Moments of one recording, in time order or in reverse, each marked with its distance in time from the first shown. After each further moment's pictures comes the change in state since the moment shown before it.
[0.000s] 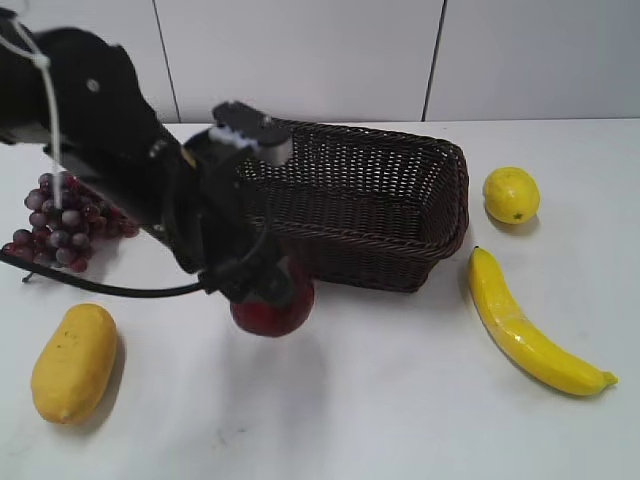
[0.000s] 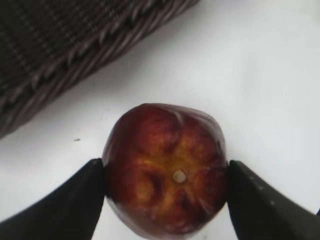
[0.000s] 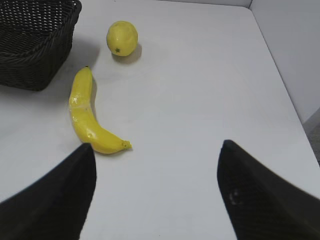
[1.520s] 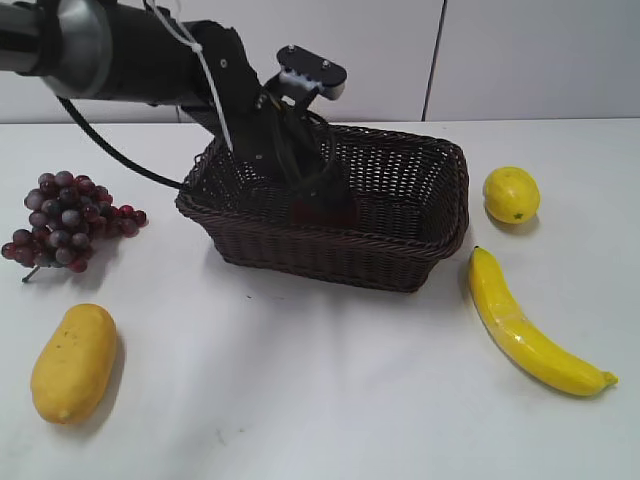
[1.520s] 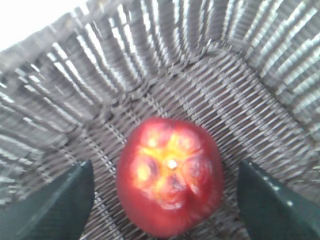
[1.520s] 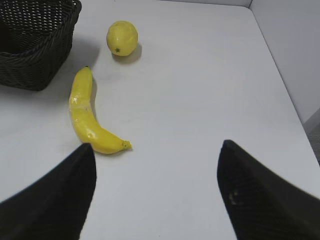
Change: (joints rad) left arm 0.058 0.391 -0.466 0.068 -0.127 0.000; right arm 0.000 0.000 0.000 0.000 0.000 0.000
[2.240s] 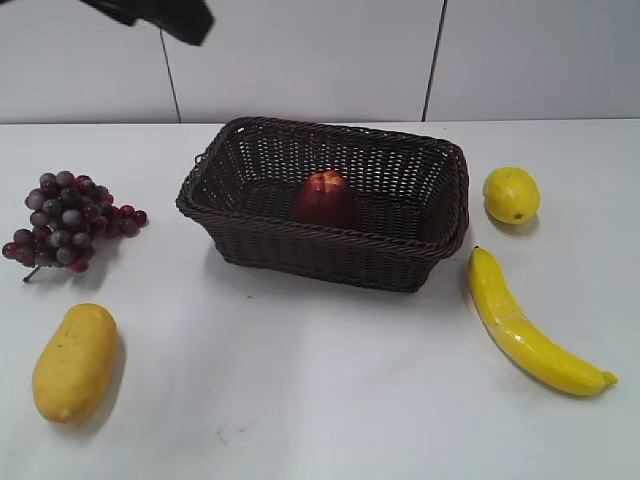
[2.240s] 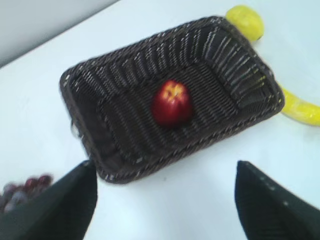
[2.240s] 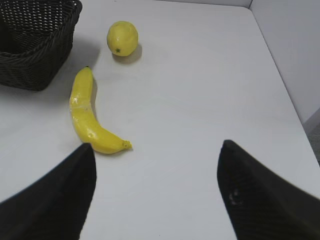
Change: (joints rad) left arm 0.159 -0.579 0.000 0.040 0.557 -0.174; right arm 0.000 0.000 0.000 0.000 0.000 0.000
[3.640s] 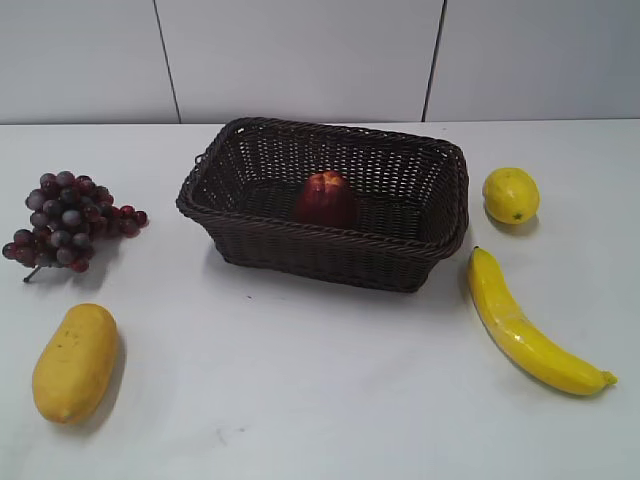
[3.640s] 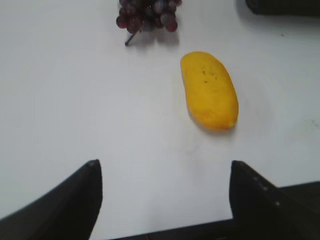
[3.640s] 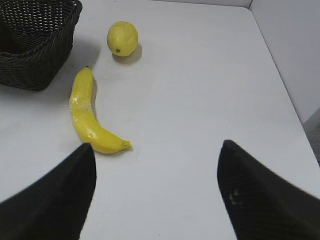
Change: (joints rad) left arm 0.406 -1.262 1.057 0.149 0.051 -0.127; right arm 0.000 0.000 0.000 0.000 0.000 0.000
